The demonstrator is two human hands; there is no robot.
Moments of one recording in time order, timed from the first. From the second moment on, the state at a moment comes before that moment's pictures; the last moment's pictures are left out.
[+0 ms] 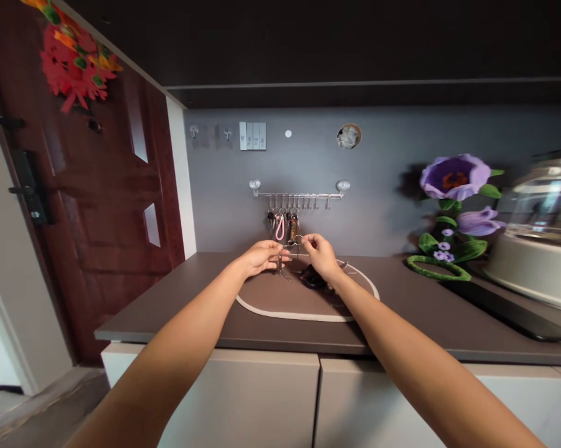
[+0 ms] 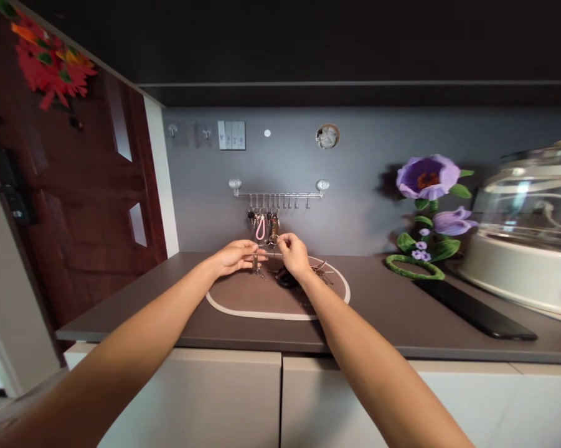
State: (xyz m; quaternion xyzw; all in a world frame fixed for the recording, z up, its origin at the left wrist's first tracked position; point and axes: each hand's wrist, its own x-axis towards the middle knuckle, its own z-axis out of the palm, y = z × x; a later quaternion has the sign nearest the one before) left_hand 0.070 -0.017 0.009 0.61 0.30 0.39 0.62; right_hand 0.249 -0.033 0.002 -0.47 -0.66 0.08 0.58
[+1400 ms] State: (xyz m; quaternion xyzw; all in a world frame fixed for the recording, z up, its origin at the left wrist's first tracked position) left_hand 0.076 -0.003 -0.010 0.82 0.40 0.38 0.15; right_hand 0.256 0.026 0.074 -0.43 -0.54 0.19 0.70
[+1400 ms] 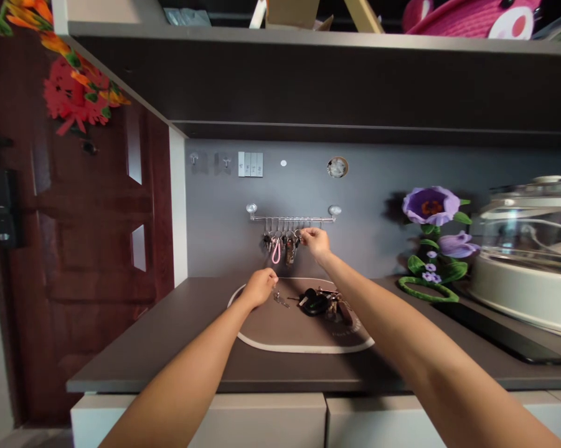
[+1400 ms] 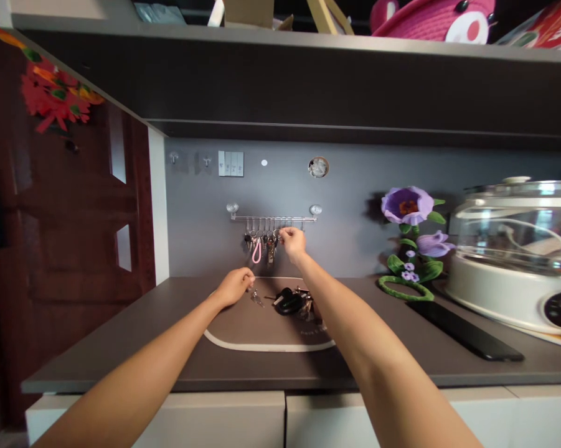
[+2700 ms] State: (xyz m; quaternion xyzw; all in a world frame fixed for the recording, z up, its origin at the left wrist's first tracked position) left_hand 0.067 0.005 -0.015 0.83 0.39 0.35 0.19; right_hand 0.248 0.051 0.062 -0.47 -0.45 0.20 0.74
